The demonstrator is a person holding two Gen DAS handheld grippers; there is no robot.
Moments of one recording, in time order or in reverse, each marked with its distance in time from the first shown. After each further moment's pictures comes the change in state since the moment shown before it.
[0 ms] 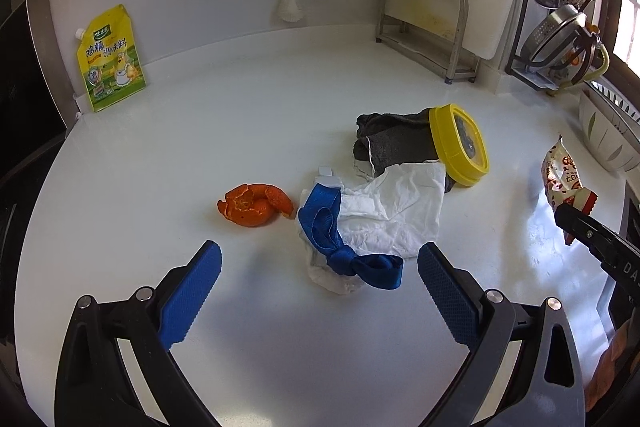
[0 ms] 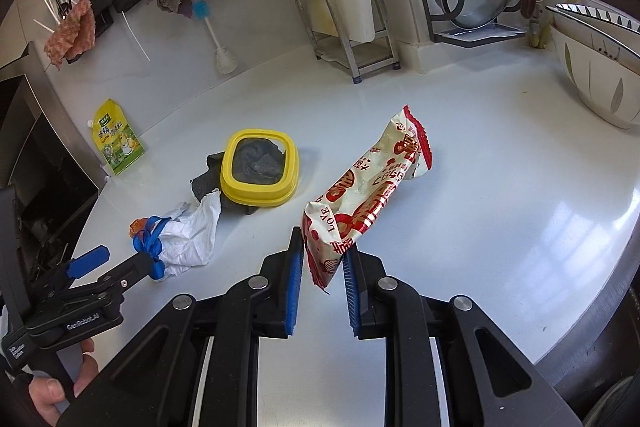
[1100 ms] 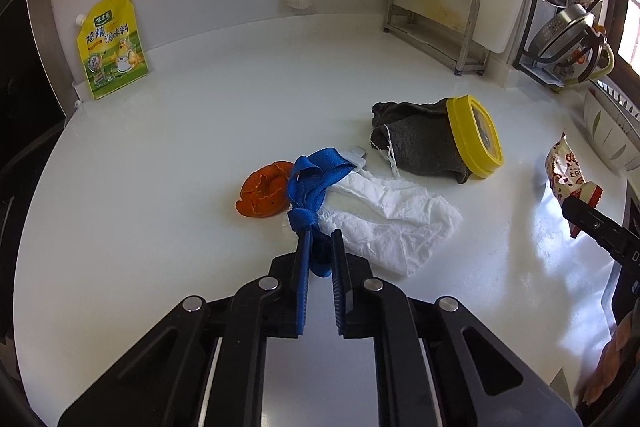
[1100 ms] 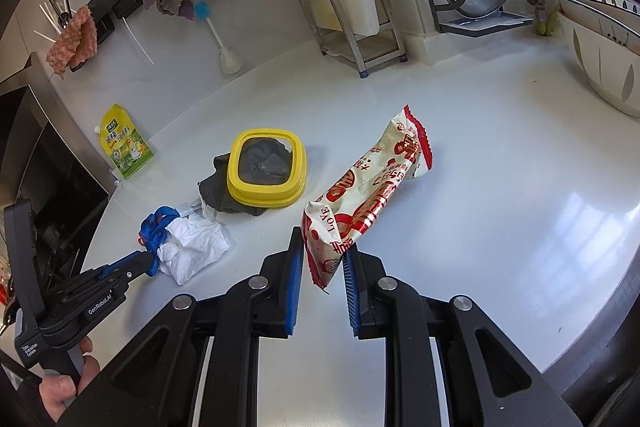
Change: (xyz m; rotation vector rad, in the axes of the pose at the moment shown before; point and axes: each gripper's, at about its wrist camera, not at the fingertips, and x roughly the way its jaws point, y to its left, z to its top) left arm 0.003 0.017 -0.001 -0.011 0.031 -0.020; right arm 0.005 -0.004 0.002 0.030 0.016 0.037
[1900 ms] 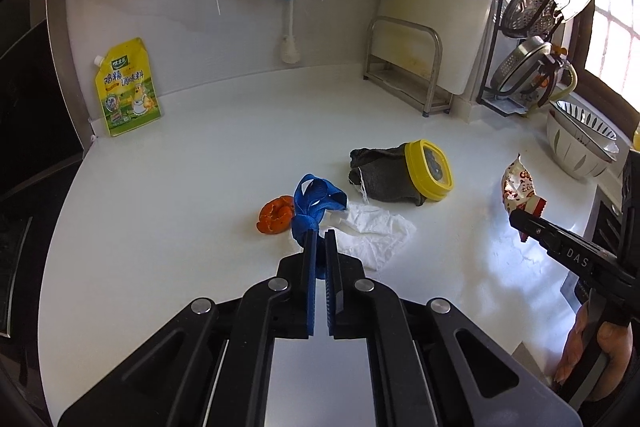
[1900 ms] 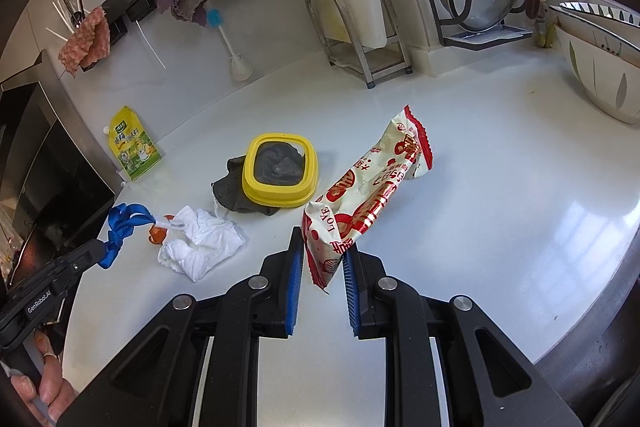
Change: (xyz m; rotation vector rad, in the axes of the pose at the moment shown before) left arm -0.078 0.001 -0.010 0.048 -0.152 -0.033; right arm -0.020 0.010 -0.010 -0.034 -0.053 0.006
